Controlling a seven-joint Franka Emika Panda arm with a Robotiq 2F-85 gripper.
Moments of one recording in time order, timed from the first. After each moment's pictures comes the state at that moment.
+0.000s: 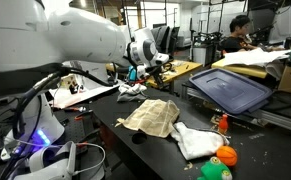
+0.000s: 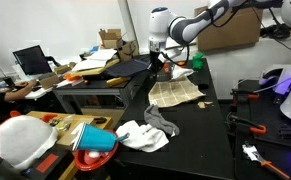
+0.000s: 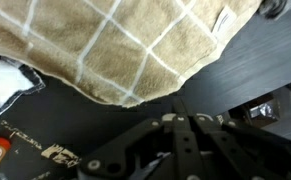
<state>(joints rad) 1.71 -1.25 -1.72 -2.15 -1.60 2.08 1.04</state>
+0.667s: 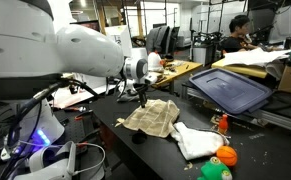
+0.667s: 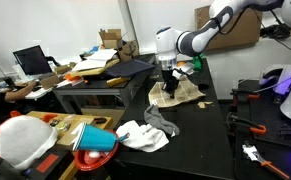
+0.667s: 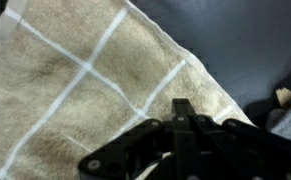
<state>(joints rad) 1.72 -1.25 -1.87 -2.27 -1.48 2.05 1.01</state>
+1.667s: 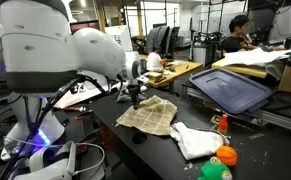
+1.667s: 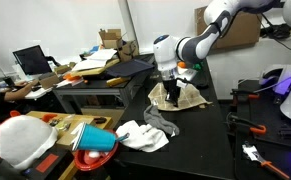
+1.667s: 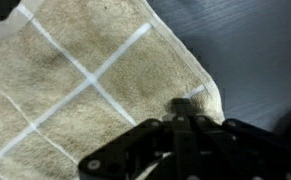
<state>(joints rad) 1.83 -1.25 -1.91 -2.31 -1.52 2.00 1.02</state>
